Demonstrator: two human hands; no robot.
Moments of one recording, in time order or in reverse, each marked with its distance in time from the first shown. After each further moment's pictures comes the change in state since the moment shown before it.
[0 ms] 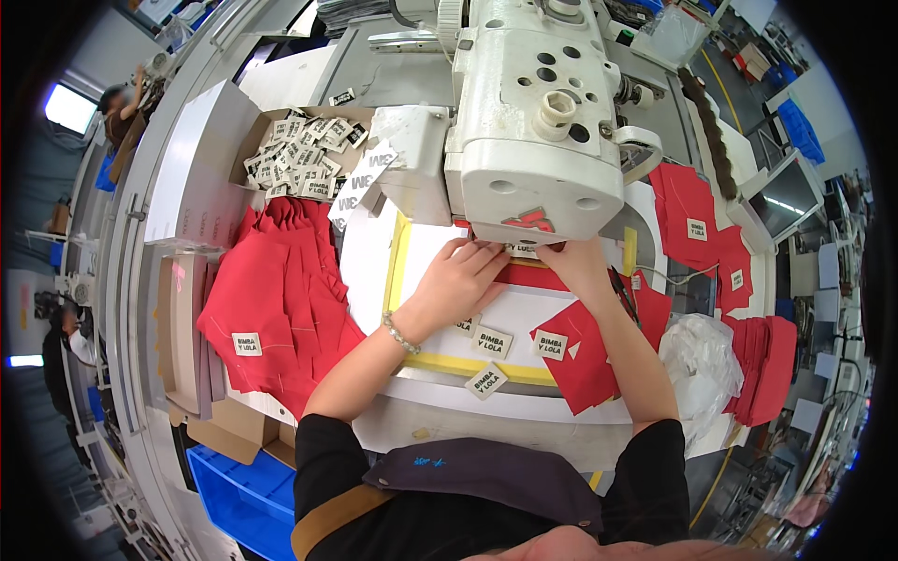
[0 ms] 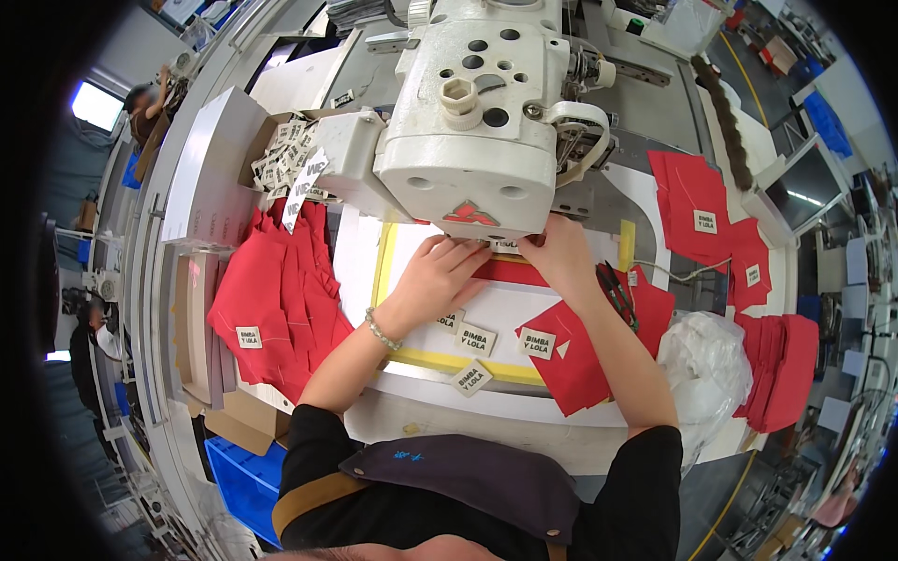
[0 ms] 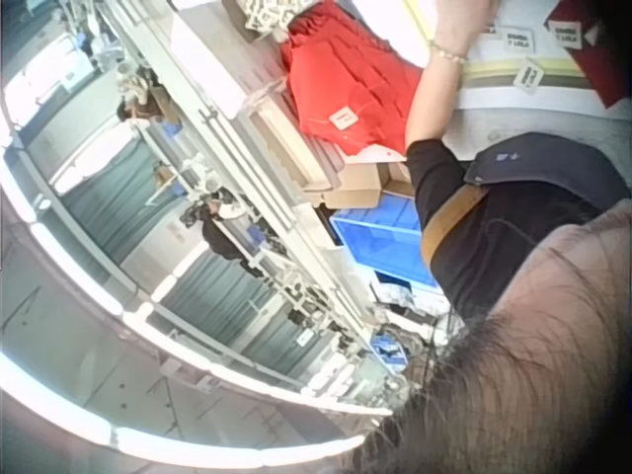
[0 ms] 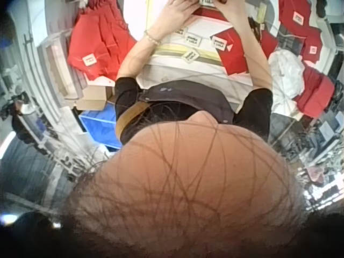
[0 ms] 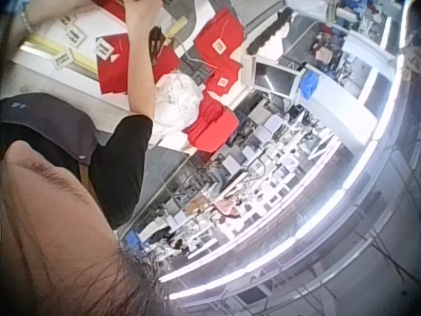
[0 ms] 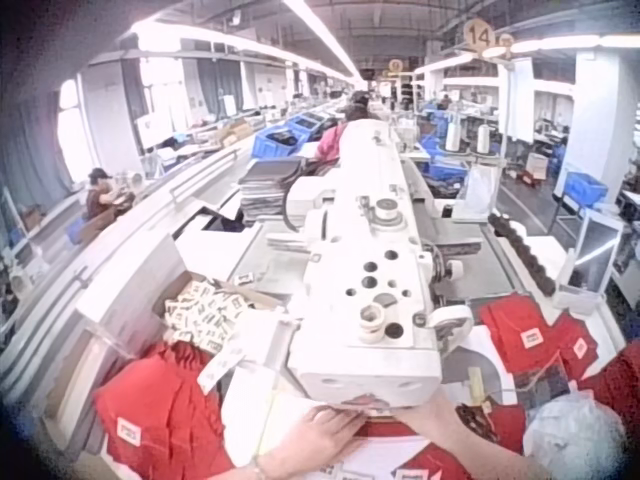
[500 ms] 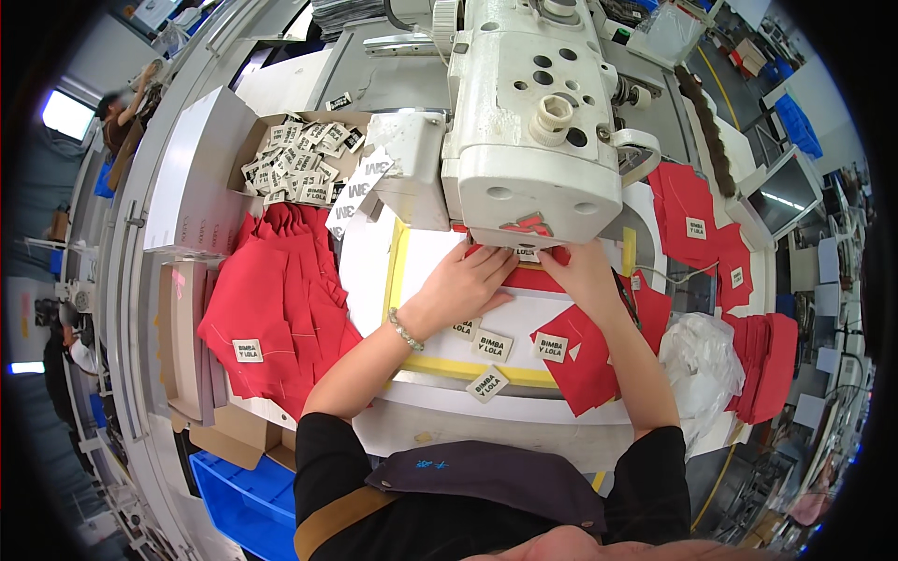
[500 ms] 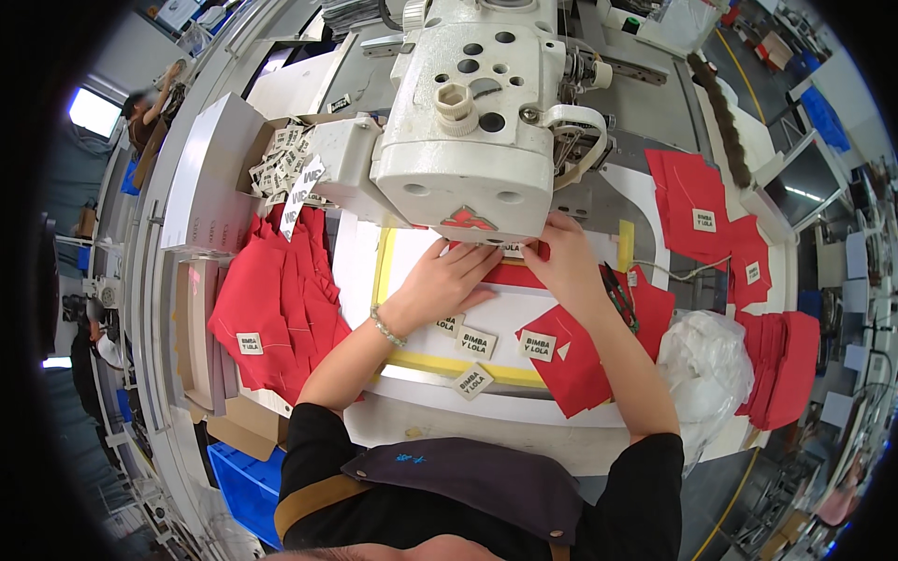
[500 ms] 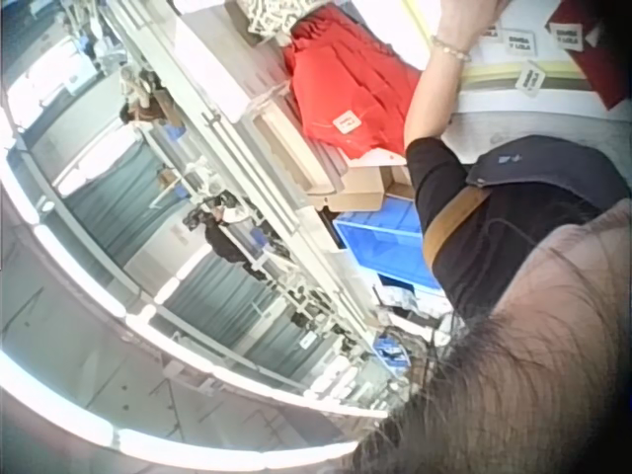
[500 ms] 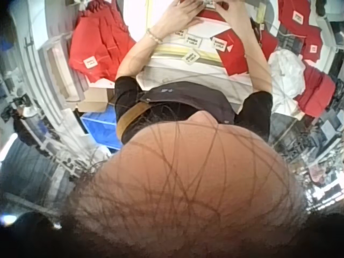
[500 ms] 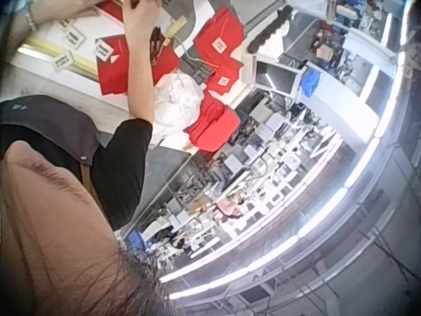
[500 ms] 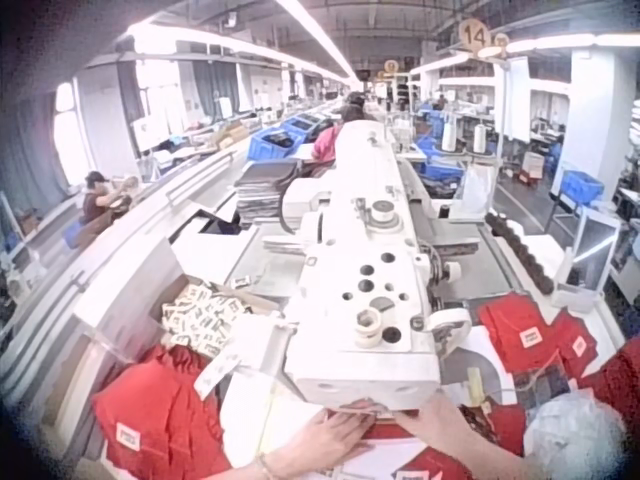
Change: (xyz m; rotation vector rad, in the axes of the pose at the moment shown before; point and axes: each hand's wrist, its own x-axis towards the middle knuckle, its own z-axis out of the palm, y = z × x) left_hand 0.004 -0.002 0.006 0.129 -0.069 0.115; right_hand -0.013 -0.006 -0.011 -0.154 -0.009 -0.195
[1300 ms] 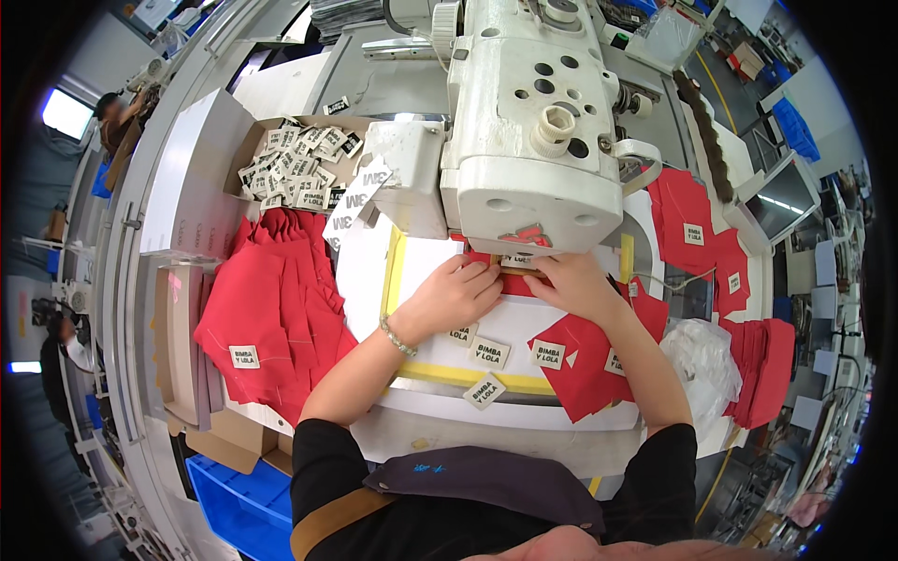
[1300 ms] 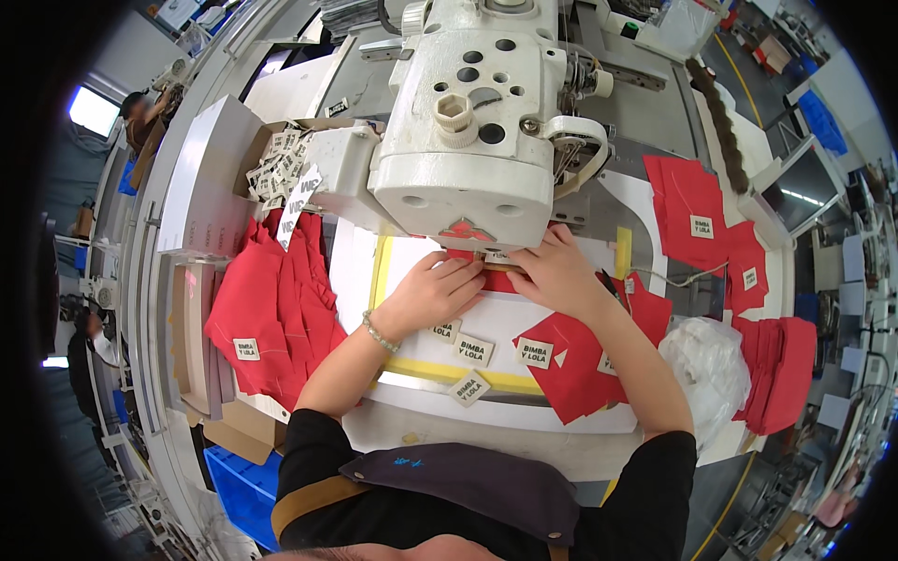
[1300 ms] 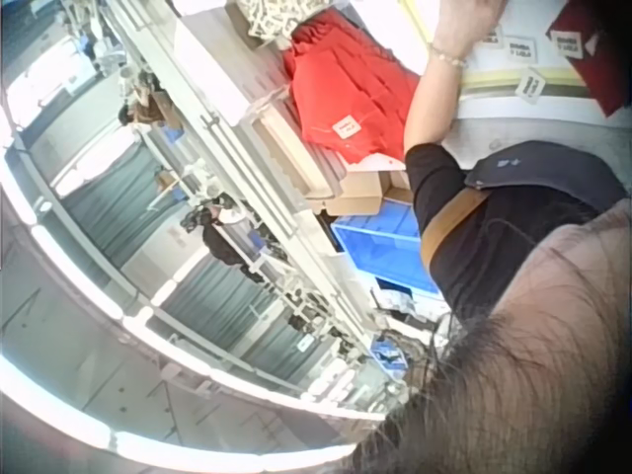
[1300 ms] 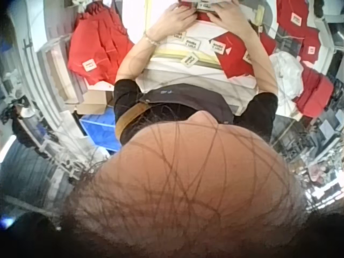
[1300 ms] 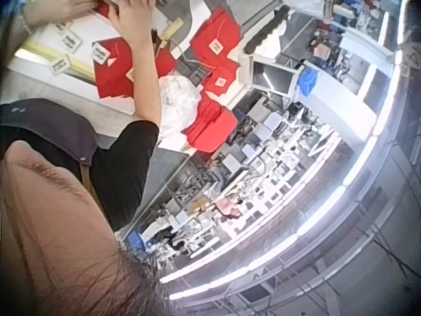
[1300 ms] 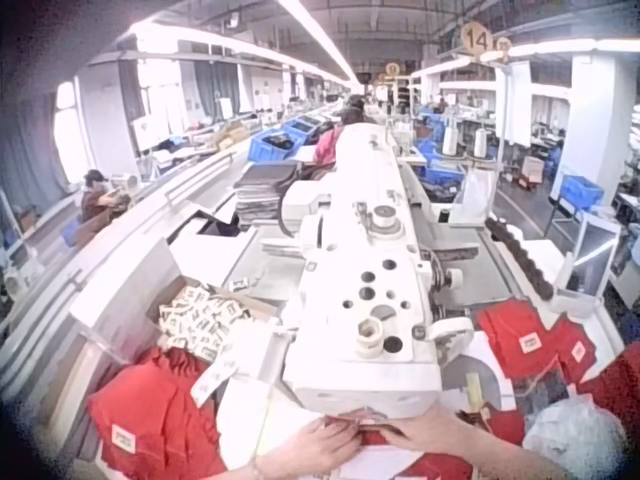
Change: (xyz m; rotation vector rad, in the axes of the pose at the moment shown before) left_hand -0.007 -0.008 0.000 0.031 0.138 0.137; right_hand 0.001 0.022 0.001 -0.280 -0.208 -0.424
